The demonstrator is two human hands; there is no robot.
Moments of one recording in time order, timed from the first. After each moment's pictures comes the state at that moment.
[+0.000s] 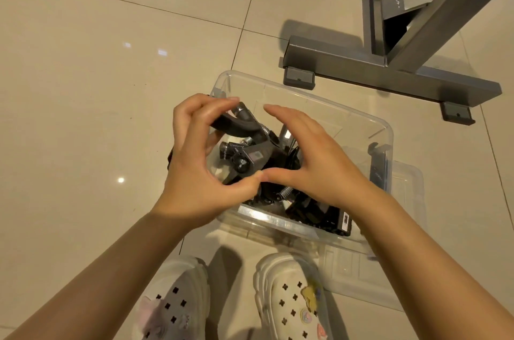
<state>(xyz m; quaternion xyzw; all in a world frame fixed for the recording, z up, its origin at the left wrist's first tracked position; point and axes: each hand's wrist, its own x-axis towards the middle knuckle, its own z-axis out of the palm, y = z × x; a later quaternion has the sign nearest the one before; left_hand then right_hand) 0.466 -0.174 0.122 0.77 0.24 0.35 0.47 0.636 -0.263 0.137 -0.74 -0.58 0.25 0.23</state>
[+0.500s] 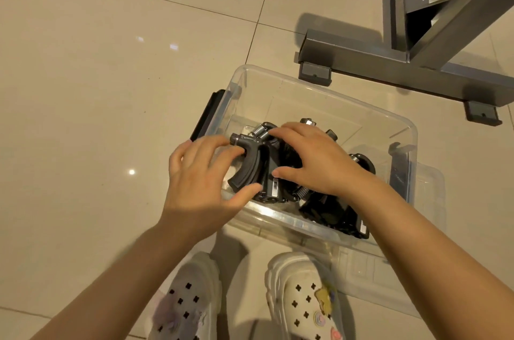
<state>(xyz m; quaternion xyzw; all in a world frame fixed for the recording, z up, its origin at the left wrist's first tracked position) 0.437 -0.172 0.073 0.90 0.36 0.17 0.18 0.643 -0.240 0.102 -0.74 -0.62 0.25 0.05</state>
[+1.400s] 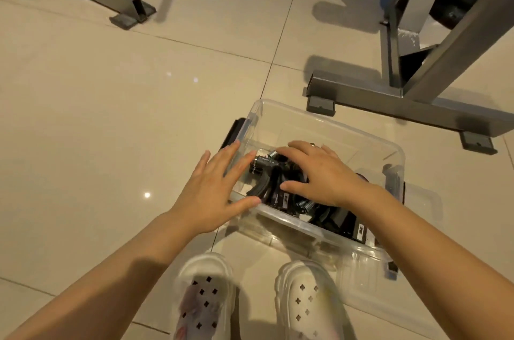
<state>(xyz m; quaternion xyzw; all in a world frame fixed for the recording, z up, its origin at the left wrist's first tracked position) 0.412 -0.158 0.095 0.94 0.29 0.03 0.18 0.630 -0.246 0.134 -0.73 -0.64 0.24 -0.01</state>
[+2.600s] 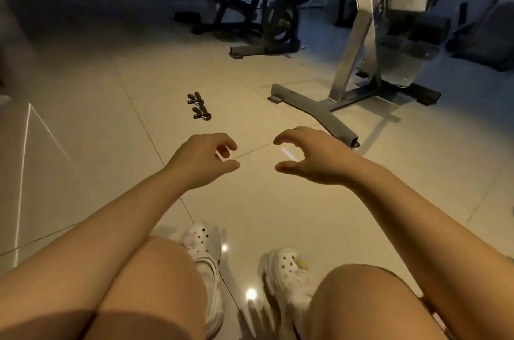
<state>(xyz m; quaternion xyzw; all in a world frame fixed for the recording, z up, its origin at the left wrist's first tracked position) -0.013 -0.082 0.363 0.67 0.67 0.25 0.21 0.206 -0.041 0.394 -0.48 -0.87 0.12 0.06</state>
